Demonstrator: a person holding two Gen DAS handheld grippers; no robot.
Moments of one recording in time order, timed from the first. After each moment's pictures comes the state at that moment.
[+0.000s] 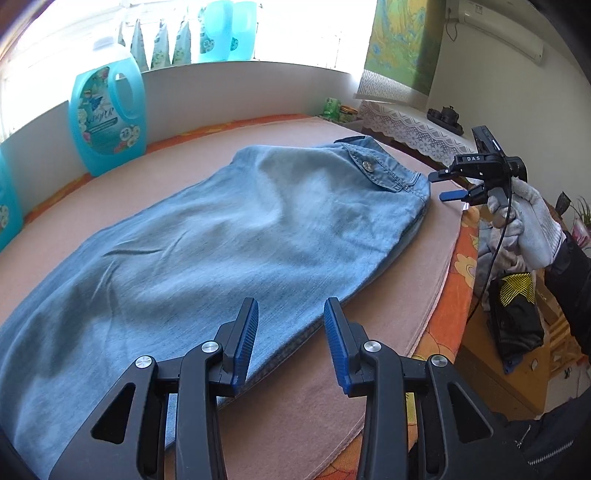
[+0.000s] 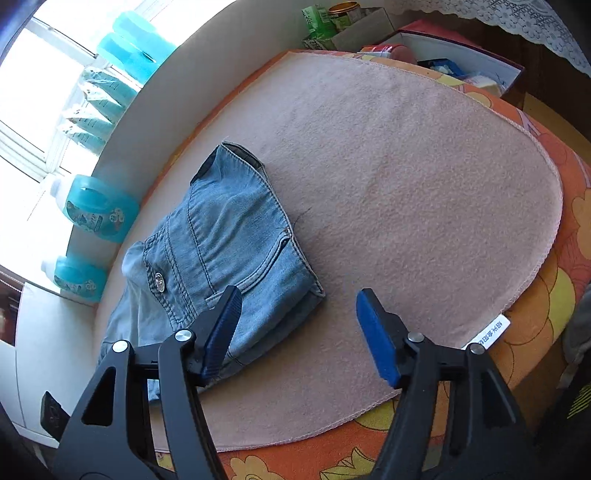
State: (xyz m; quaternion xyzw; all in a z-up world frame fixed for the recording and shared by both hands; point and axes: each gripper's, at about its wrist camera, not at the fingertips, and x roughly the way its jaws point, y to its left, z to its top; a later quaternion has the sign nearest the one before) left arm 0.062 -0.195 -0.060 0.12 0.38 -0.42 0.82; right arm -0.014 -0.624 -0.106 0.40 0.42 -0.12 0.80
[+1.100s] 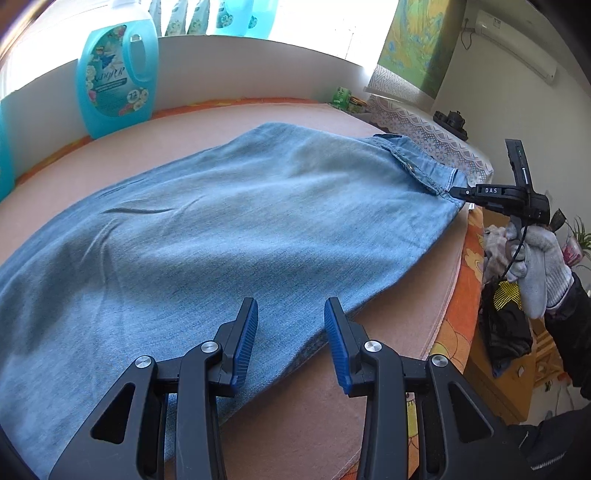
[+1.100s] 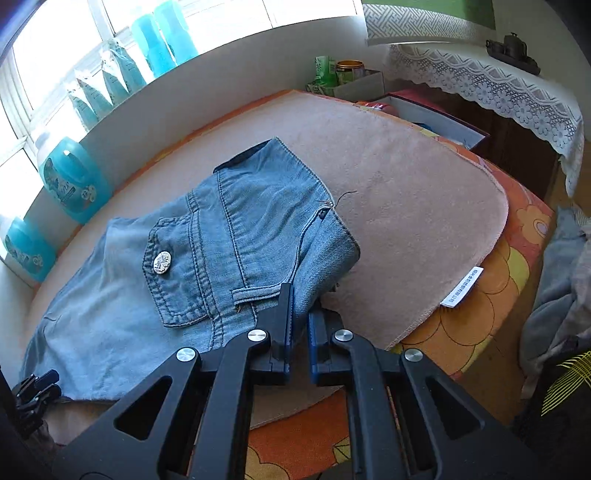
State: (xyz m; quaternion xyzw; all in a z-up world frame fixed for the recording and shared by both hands) left arm 0.080 -0.172 -0.084 0.08 0.42 -0.42 0.80; right arm -0.037 -0.544 -0.086 0.23 0.39 -0.23 0.86
